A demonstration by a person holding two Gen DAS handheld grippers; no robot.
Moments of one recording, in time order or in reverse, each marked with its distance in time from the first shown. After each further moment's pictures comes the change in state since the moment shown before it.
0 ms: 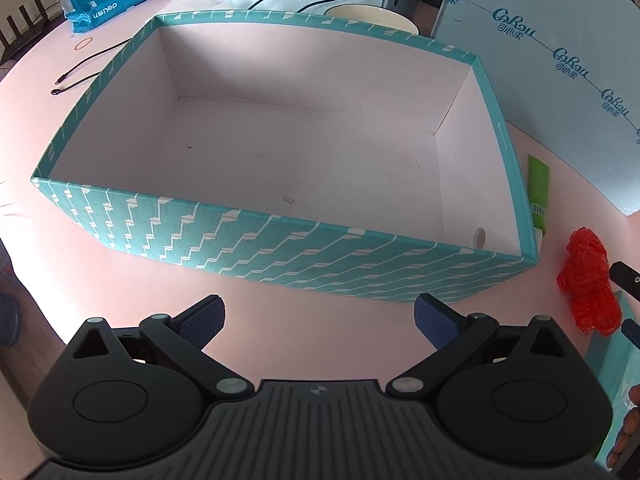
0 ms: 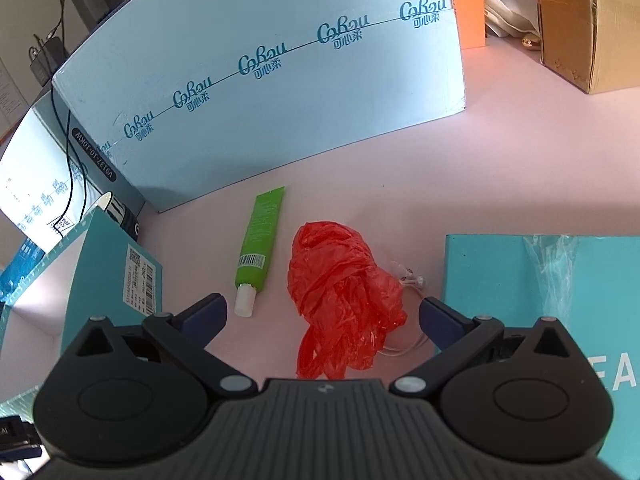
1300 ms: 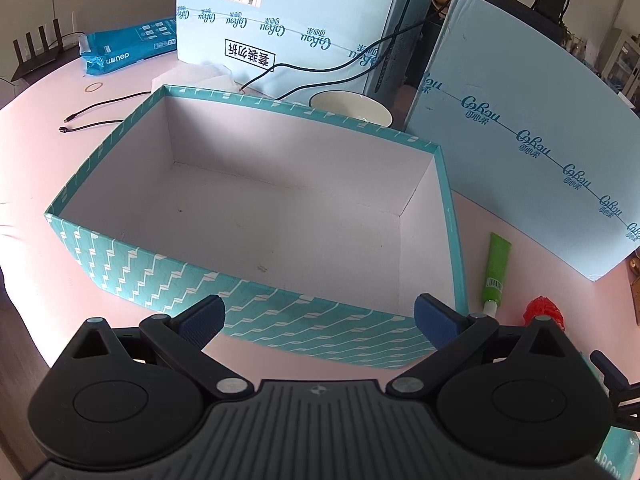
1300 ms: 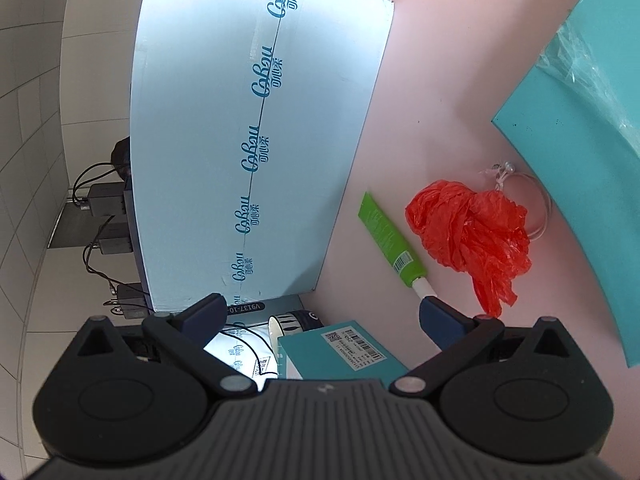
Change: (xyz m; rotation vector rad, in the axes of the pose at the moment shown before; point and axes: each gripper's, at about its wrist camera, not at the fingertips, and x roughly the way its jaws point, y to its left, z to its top) left arm -0.034 -0.009 0.002 -0.056 -0.215 -0.050; right arm -0.027 -0.035 0.024 0.869 0.086 0.405
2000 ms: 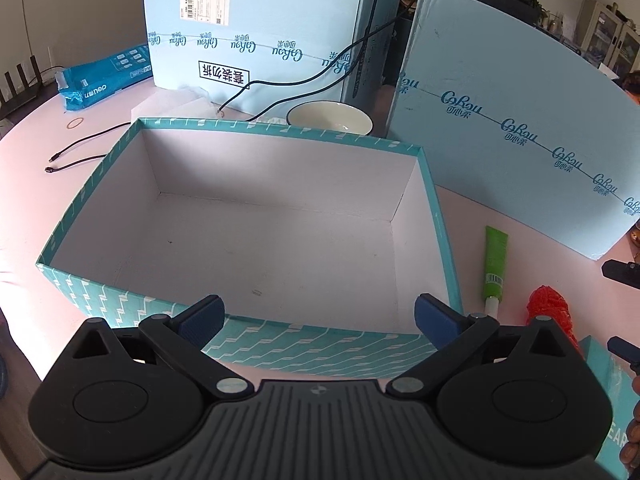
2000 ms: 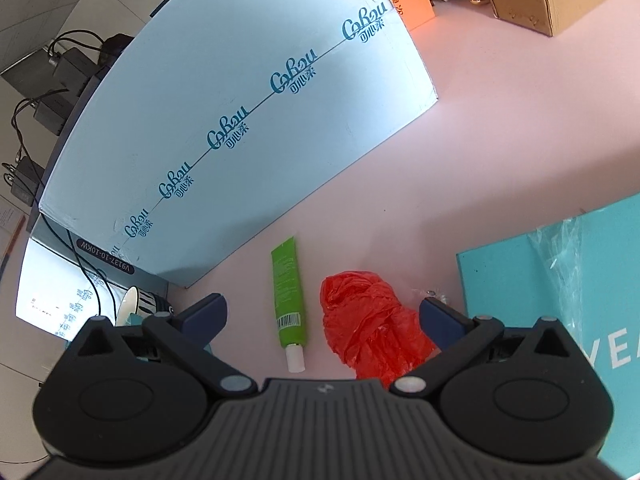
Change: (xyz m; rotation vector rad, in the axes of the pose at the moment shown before) left arm 0.002 -0.014 0.008 0.113 -0.023 -0.005; right arm 0.014 0.013 -0.005 -0.619 -0.126 -0.299
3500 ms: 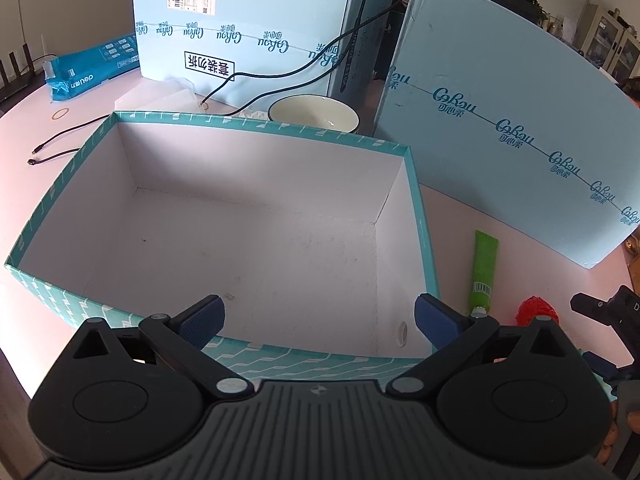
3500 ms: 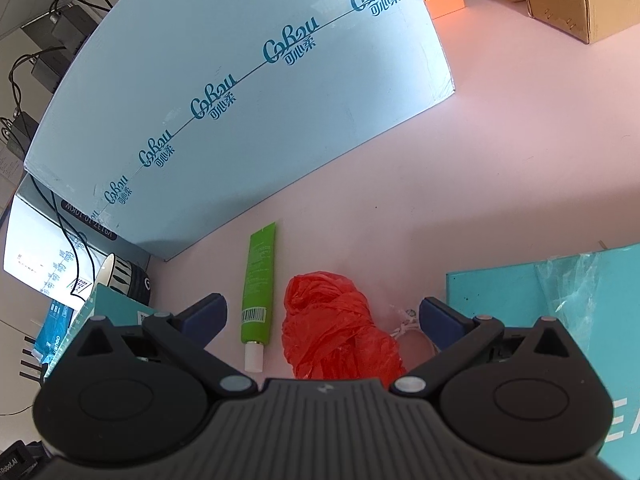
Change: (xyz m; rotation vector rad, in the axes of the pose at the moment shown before) left arm 0.018 -0.011 0.008 -0.038 0.022 -0.025; right arm 0.039 -0.014 -0.002 -0.111 0.067 0.016
